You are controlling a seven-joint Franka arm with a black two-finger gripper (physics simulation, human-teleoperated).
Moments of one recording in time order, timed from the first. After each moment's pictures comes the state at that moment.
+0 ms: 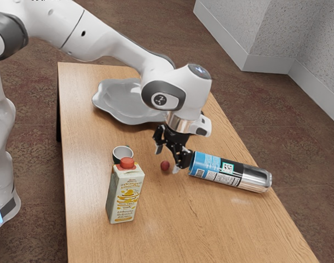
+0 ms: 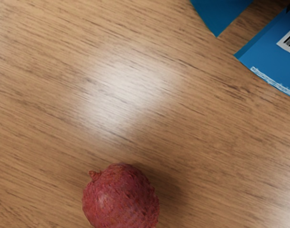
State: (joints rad) arm -0.18 -0.06 -0.02 -2.12 -0.01 2.01 -0.60
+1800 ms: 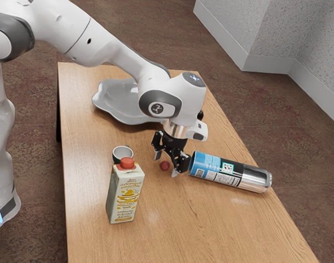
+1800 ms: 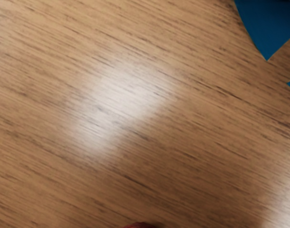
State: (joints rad) arm -0.17 -0.03 -0.01 -2.17 -0.01 2.12 -0.61
